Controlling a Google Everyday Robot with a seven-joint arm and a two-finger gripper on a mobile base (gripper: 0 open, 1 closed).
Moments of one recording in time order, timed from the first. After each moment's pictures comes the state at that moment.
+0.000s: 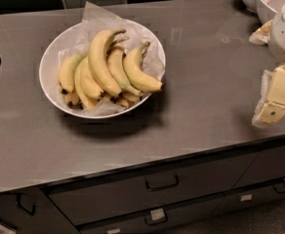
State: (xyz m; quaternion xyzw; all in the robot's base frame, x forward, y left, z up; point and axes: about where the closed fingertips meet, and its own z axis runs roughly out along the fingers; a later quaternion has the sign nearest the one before) arm 0.438 -0.217 0.976 -0.60 0.78 -0.03 0.16
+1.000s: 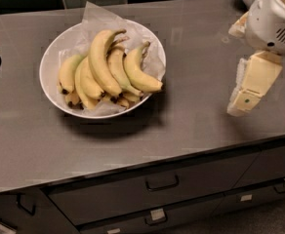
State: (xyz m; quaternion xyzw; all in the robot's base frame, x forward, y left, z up) arm 0.455 -0.180 0.984 -0.61 0.77 -0.01 0.18
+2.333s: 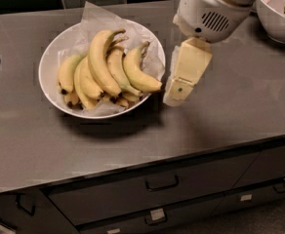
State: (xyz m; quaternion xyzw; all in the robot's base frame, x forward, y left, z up) arm 0.464 -0.071 1.003 -0.63 0.74 0.03 0.22
